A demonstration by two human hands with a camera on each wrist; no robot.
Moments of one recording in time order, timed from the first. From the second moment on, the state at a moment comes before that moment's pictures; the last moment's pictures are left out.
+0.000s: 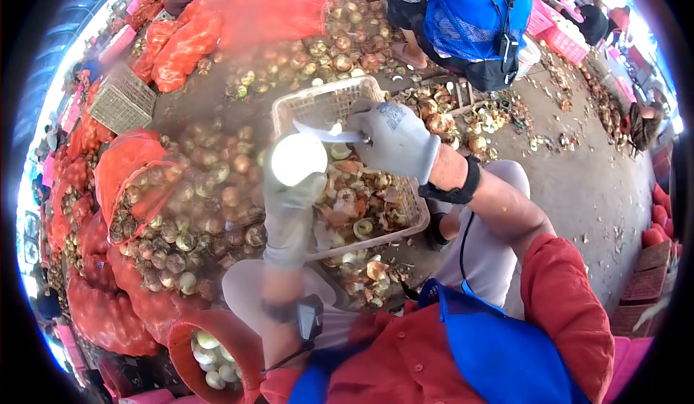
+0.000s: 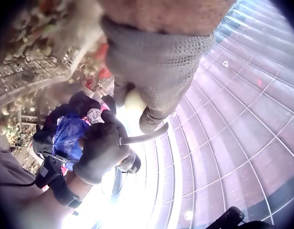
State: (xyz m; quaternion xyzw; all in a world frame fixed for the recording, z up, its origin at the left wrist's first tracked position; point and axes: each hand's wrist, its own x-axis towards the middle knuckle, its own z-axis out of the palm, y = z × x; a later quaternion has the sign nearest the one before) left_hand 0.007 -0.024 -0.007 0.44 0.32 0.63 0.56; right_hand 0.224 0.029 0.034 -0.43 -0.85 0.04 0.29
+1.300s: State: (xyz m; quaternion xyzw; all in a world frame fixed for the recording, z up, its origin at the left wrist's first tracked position) left_hand -0.029 -0.002 -0.042 0.40 0.21 0.74 0.50; right_hand 0.280 0.109 -0.092 -0.41 -0.91 -0.01 -0.08
